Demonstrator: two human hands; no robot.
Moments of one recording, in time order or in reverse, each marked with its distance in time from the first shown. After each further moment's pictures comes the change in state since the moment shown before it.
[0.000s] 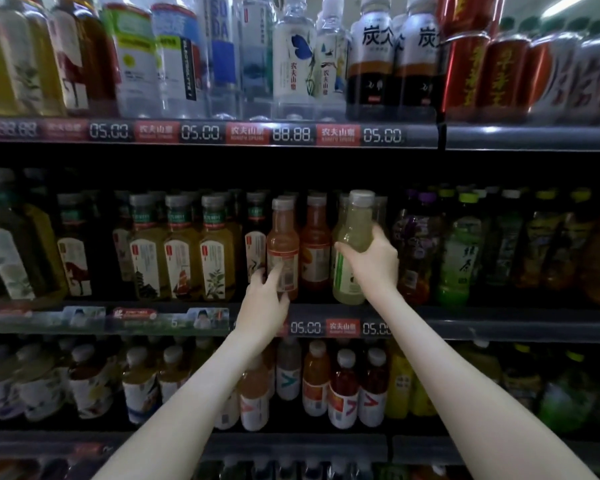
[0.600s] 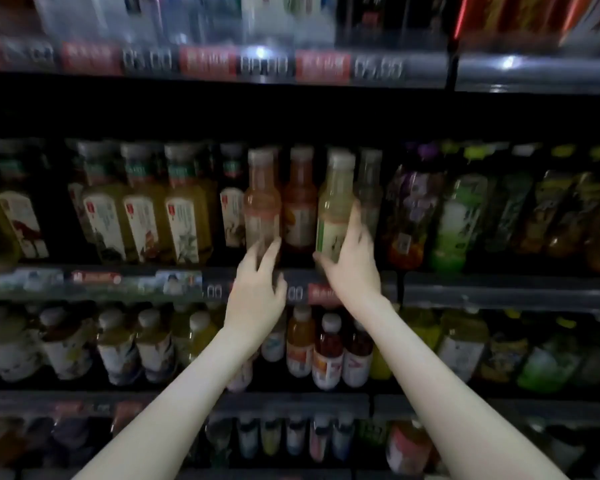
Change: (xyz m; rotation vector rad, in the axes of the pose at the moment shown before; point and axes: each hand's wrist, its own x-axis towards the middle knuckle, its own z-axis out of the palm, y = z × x) left_hand -0.033 0.005 0.036 -0.029 0.178 0.141; right_hand -0.048 0.037 0.010 -0.267 -0.214 -0.048
